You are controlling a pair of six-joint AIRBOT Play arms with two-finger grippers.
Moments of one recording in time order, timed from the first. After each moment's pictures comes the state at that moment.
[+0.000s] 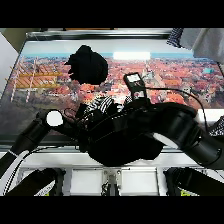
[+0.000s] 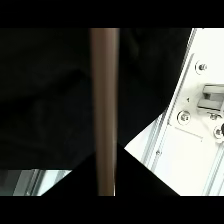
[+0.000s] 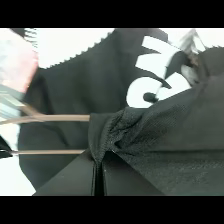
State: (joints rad) left arm -0.46 -0.98 0.77 1.02 -1.33 -0.78; right arm 0.94 -1.02 1.25 -1.69 1.18 2.19
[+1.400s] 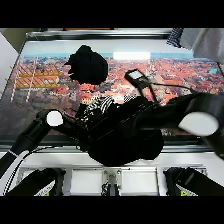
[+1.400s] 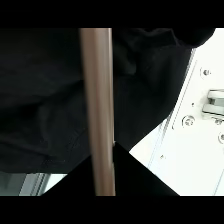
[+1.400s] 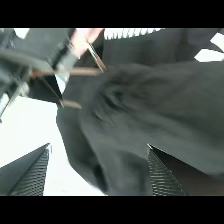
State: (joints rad) left arm -0.46 -0.98 0.77 1.02 -1.31 -0.78; right arm 0.68 -0.96 1.32 -1.26 1.36 1.67
